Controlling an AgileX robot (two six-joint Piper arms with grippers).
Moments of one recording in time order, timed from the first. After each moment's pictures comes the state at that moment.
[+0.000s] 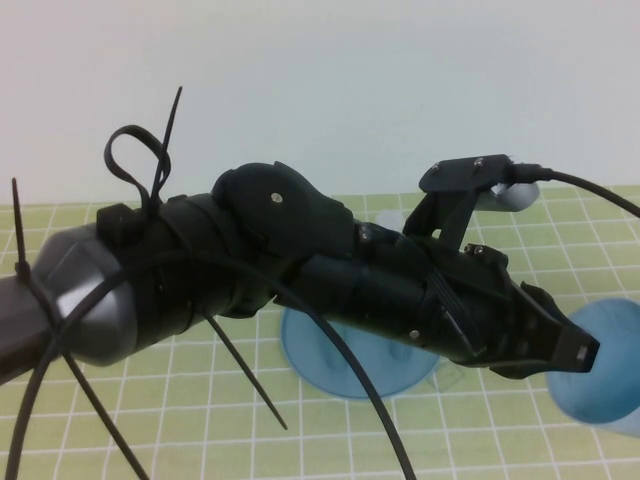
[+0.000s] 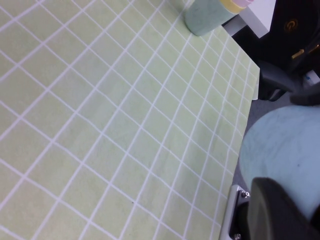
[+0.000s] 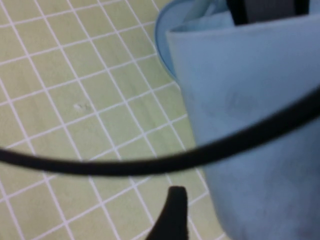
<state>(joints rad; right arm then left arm) 0.09 0.75 -0.68 0.61 0.99 -1.31 -0.80 1.60 -1.28 -1.21 0.74 0.73</state>
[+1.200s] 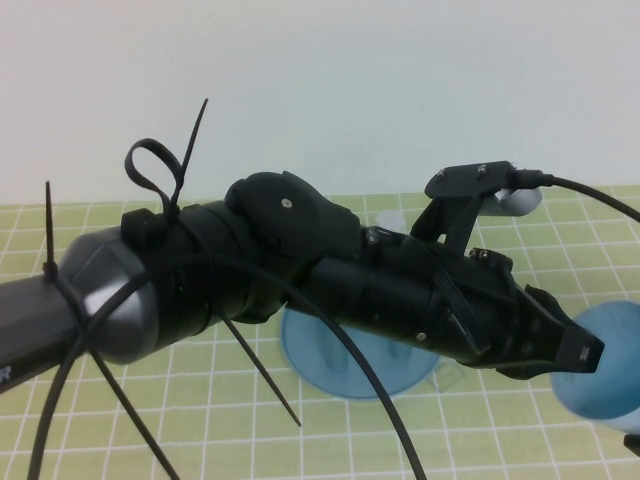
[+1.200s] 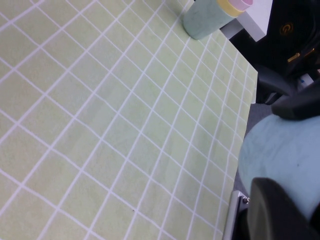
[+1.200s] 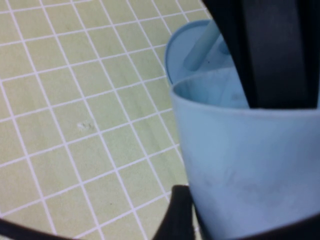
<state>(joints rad) 0.09 0.86 -0.68 0.73 0.95 -1.46 -0.80 1.63 -1.28 -1.28 0.75 0.81</state>
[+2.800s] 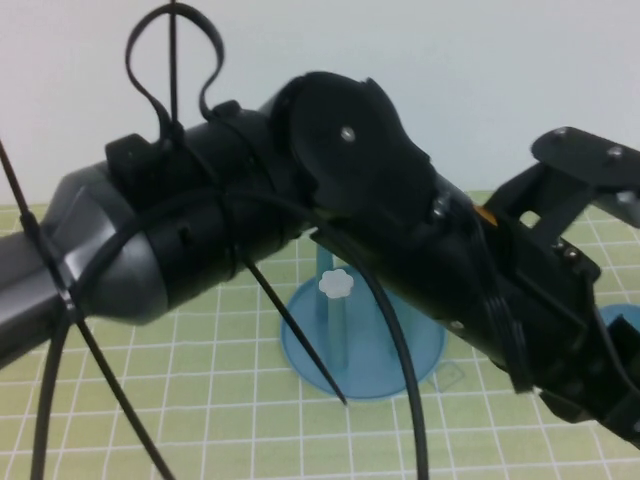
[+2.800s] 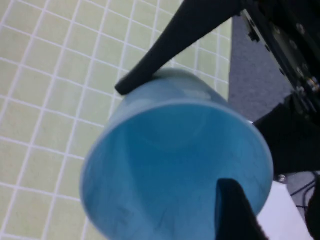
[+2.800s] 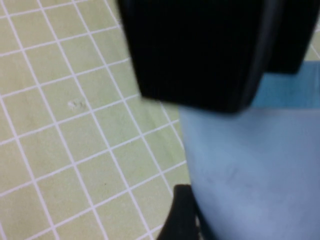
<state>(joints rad) 0.09 0.89 -0.68 0.67 0.92 -1.41 -0.90 1.63 -1.56 -0.80 0.96 0.62</state>
